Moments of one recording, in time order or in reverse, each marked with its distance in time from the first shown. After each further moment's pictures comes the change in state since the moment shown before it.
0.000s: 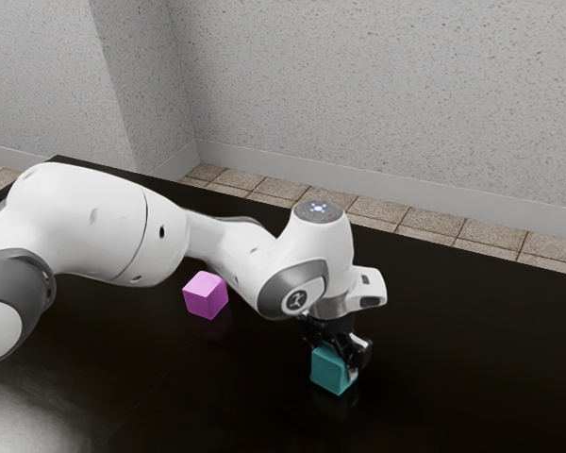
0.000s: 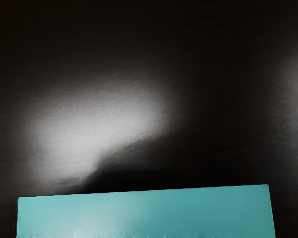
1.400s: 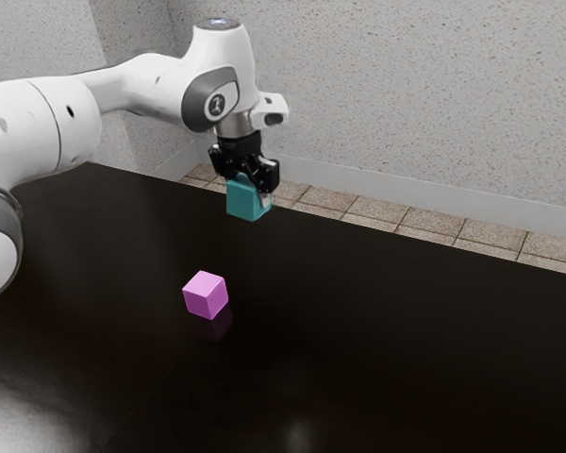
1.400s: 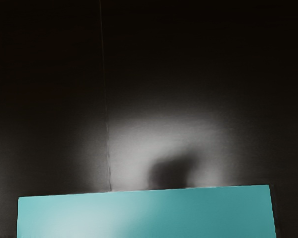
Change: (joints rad) arm 0.395 -0.028 -0.004 0.497 0.093 -0.464 0.196
